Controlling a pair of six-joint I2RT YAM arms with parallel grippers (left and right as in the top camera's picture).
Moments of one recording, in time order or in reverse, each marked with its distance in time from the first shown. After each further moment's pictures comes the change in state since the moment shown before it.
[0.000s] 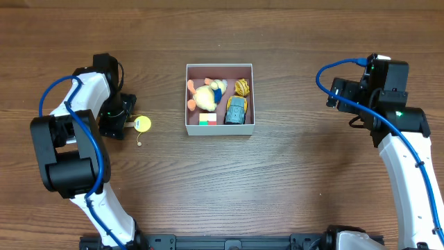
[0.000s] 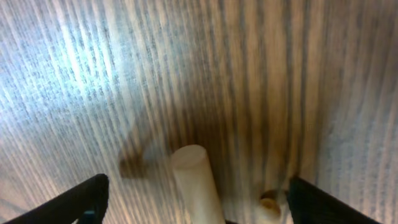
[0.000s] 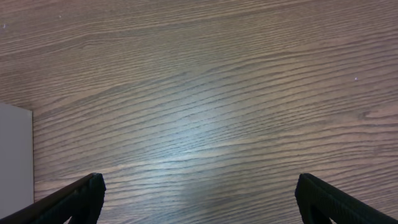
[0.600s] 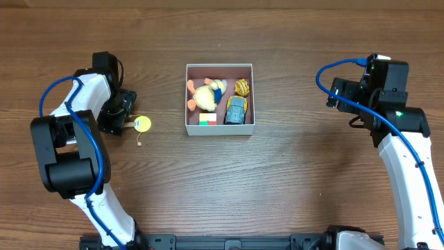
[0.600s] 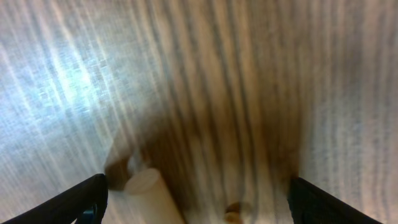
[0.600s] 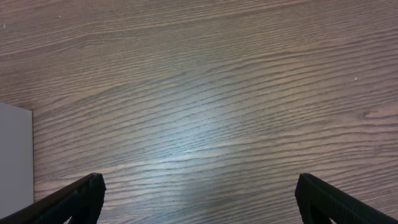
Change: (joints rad) left arm -0.001 -0.004 -0.021 0.113 -0.021 0.074; right arm 0.000 0.000 0.000 -0.001 0.000 0.000
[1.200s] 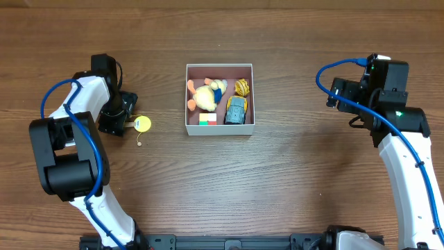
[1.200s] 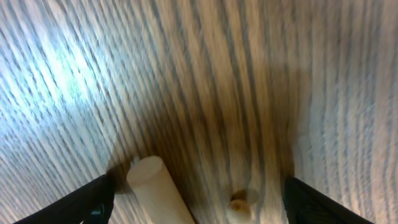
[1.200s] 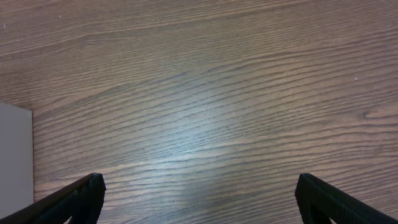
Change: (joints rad) left arm 0.006 -0.015 -0.026 0.006 0.064 0.016; right arm 0.000 0.000 0.000 0.001 0.000 0.000
